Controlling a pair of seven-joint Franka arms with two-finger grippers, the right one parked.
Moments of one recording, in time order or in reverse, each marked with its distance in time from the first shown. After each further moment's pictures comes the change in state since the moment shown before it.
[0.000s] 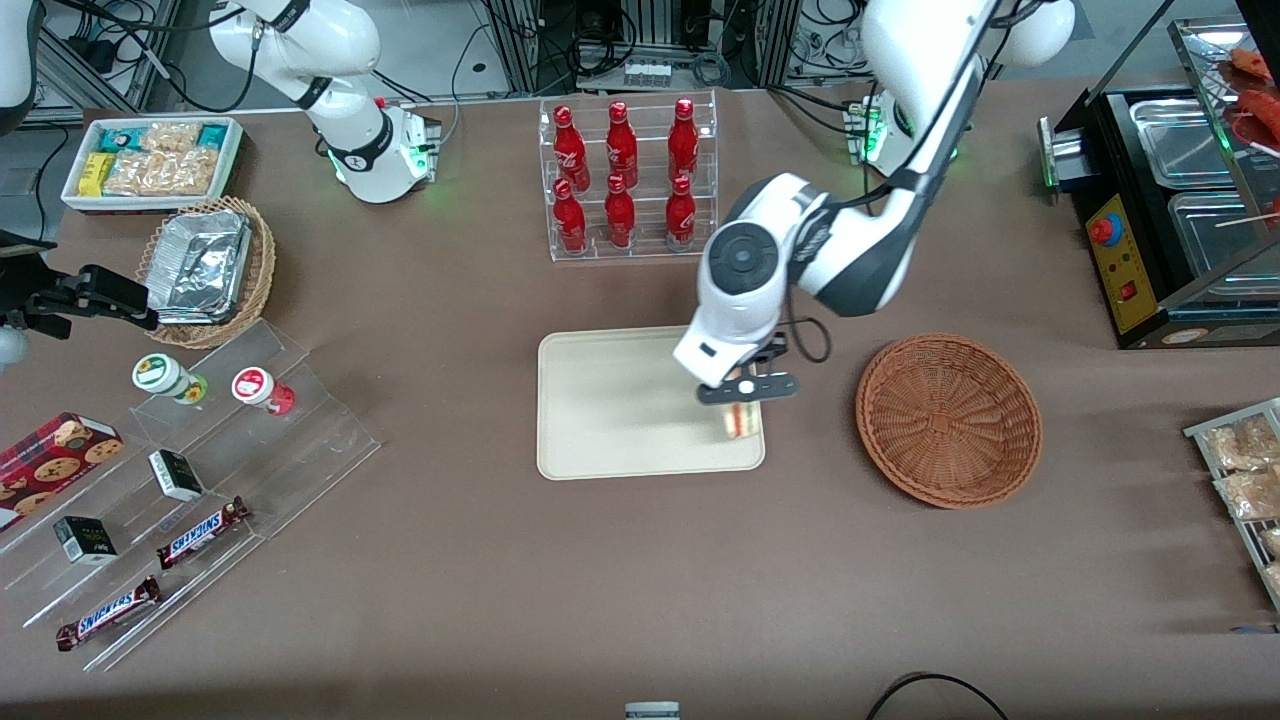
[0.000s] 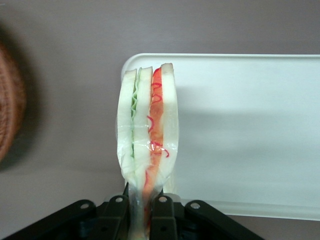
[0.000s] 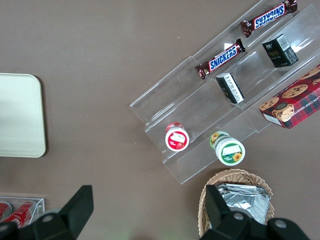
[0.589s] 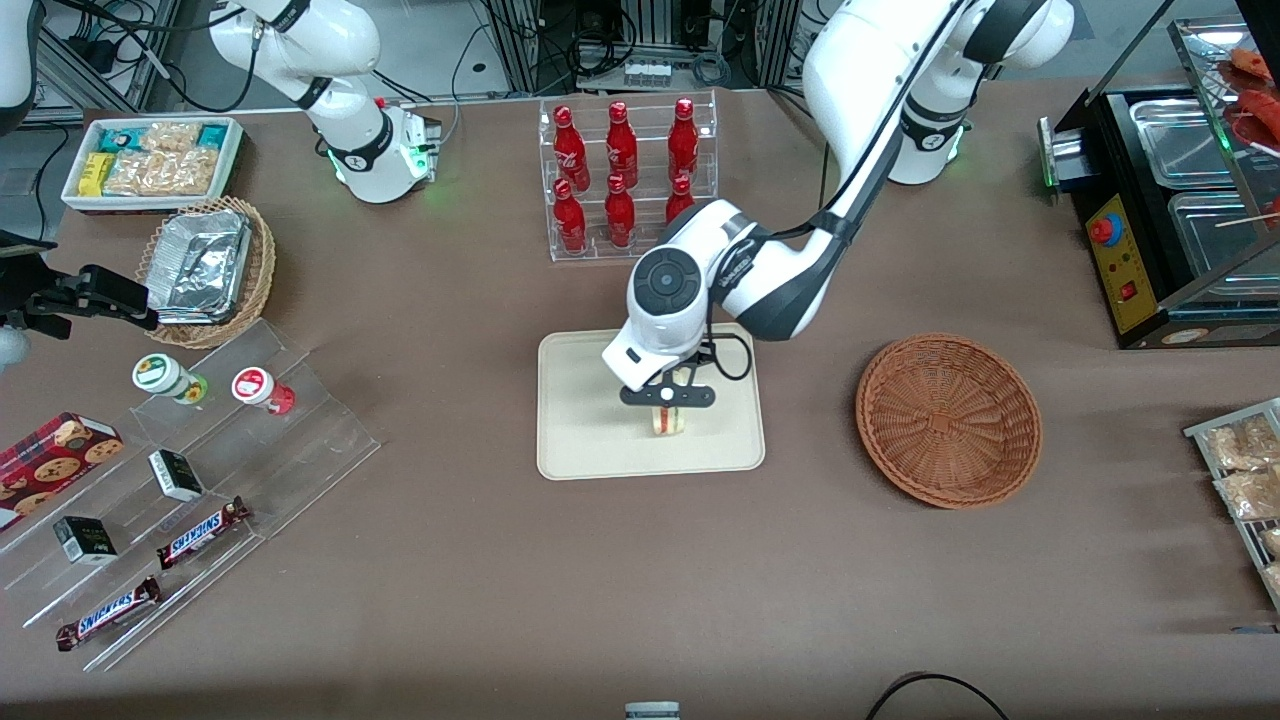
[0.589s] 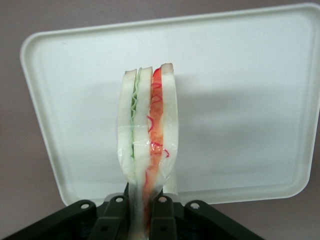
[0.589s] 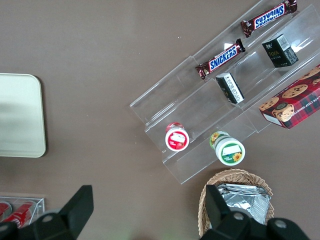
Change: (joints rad) arm -0.018 0.176 -0.083 0.164 -0.041 -0.002 0.050
